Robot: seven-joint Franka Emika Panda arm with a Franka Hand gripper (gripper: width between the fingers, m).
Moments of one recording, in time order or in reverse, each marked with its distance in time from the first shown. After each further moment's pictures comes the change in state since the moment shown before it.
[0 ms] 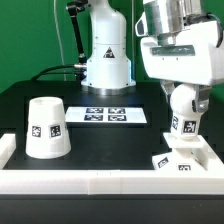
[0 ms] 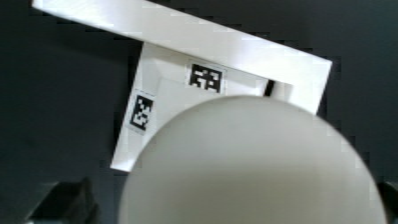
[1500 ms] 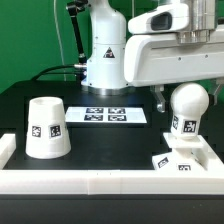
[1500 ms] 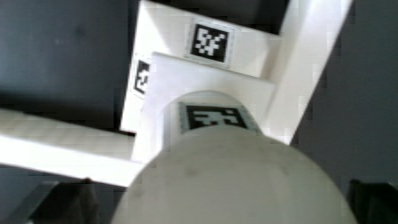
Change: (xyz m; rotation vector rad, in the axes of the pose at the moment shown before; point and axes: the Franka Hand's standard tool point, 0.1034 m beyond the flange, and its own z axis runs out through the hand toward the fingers) arm -0.003 -0.001 0.003 -0.124 0.043 -1.533
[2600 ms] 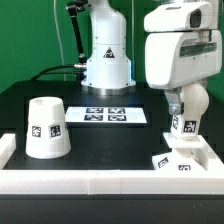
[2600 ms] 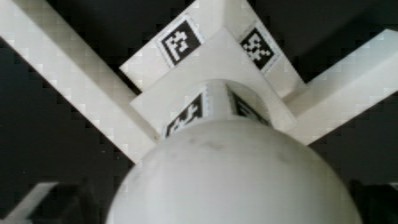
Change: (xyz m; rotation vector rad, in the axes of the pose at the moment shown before) arm 0.004 0.002 -0.001 -0.023 -0.007 -0.563
